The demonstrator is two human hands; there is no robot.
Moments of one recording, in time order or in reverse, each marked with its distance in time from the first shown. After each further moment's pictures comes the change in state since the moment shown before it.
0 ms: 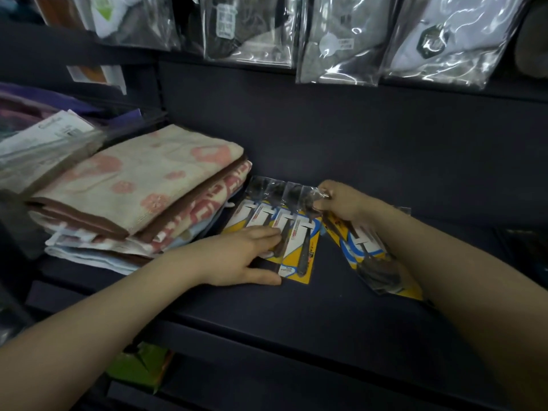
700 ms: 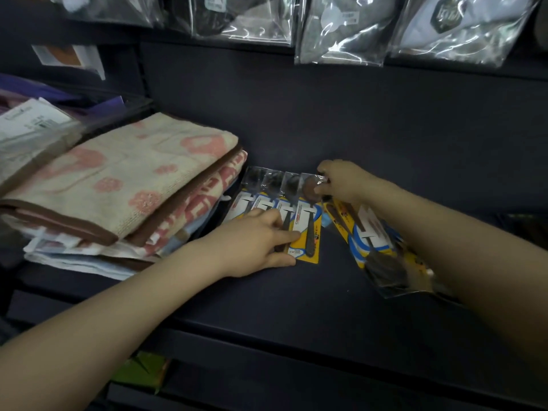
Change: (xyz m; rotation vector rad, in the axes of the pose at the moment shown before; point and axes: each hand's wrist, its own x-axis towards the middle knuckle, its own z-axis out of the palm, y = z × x) left_hand 0.021 0.006 0.000 0.170 0.090 0.021; right_hand 0.015 -0.010 -0.012 -0.497 0.044 -0.036
